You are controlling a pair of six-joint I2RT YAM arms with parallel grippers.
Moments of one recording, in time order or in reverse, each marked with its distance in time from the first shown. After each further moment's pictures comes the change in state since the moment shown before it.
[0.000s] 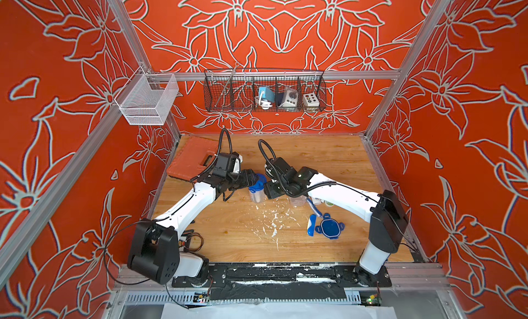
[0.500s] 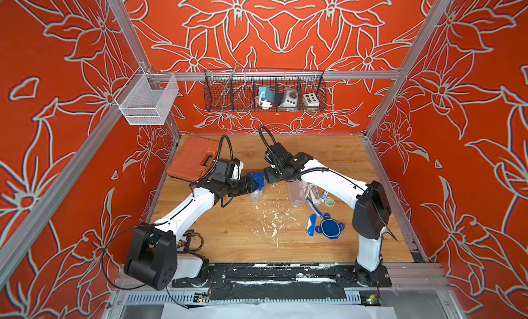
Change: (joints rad) left arm 0.001 -0.065 -0.095 0.016 0.090 0.015; right arm -0.077 0.185 0.282 -0.102 0.023 -0.025
